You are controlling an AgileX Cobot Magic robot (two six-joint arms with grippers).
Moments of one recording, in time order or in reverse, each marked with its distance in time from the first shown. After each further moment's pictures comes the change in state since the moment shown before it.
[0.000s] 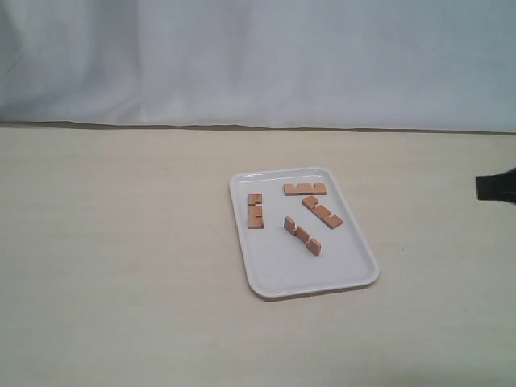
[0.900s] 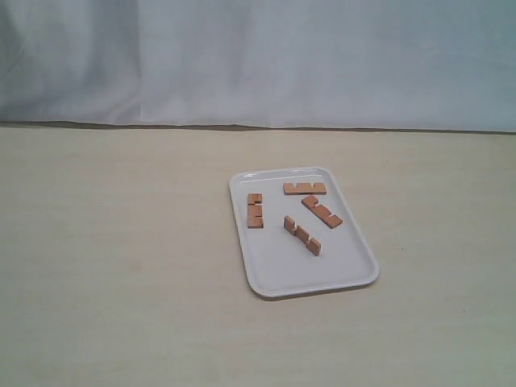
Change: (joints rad) left arm 0.000 0.000 0.000 0.000 0.000 0.000; right arm 0.118 -1.018 0.403 -0.002 -0.292 0.056
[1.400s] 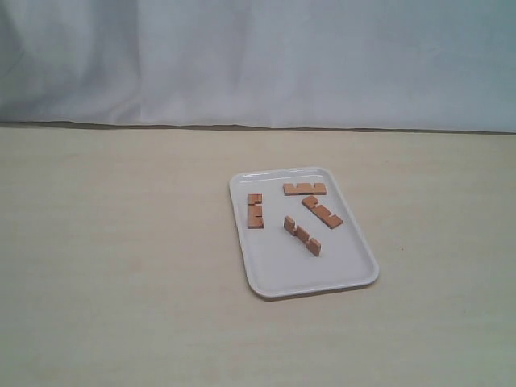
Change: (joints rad) left arm 0.000 0.000 0.000 0.000 0.000 0.000; right arm 0.004 0.000 0.256 -0.008 -0.172 0.000
